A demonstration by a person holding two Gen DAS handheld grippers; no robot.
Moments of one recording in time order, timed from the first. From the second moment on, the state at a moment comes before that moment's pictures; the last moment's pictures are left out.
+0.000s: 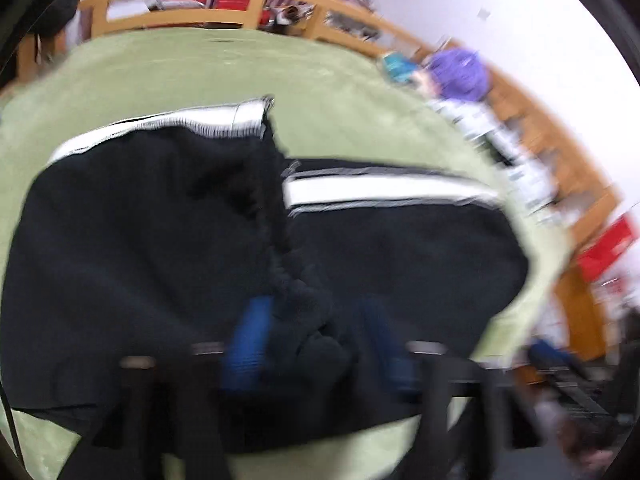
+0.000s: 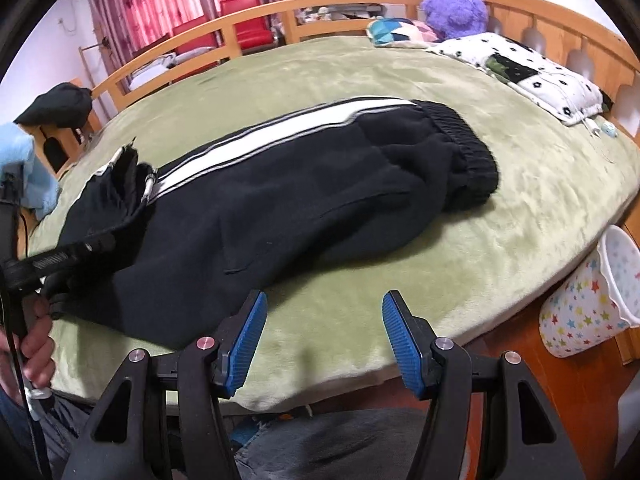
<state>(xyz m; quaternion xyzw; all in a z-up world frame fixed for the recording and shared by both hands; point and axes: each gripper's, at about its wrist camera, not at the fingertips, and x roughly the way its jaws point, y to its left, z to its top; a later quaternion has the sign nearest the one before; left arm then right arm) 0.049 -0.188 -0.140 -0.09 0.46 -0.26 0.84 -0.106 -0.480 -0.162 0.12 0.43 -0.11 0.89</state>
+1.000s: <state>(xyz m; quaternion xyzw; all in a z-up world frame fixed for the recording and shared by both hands) 0.022 0.039 -0.177 -0.16 0.45 -0.06 0.88 0.043 -0.314 -0.200 0.18 0.41 0.08 0.89</state>
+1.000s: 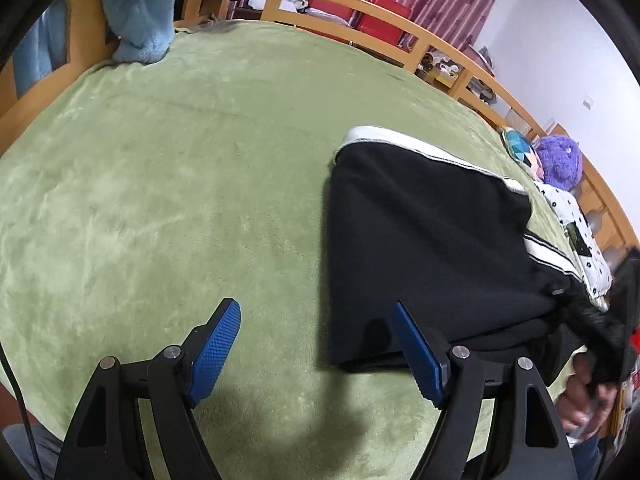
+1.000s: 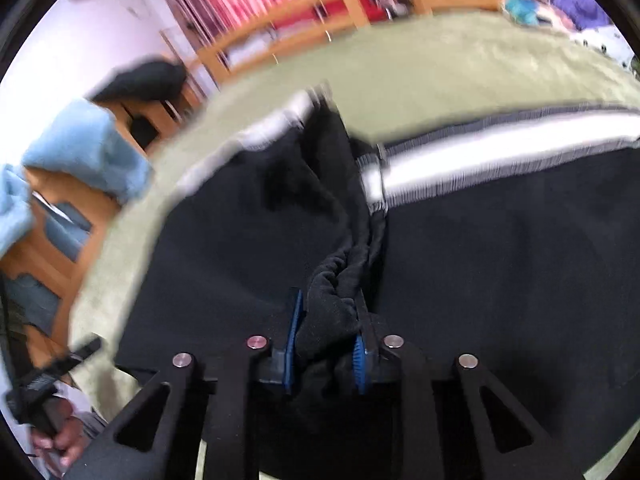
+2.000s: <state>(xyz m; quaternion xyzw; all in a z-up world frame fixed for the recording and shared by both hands) 0.069 -0.008 -0.176 -0.15 0.45 -0.12 0.87 0.141 -0.376 -0.216 0.16 0.46 0.14 0.86</state>
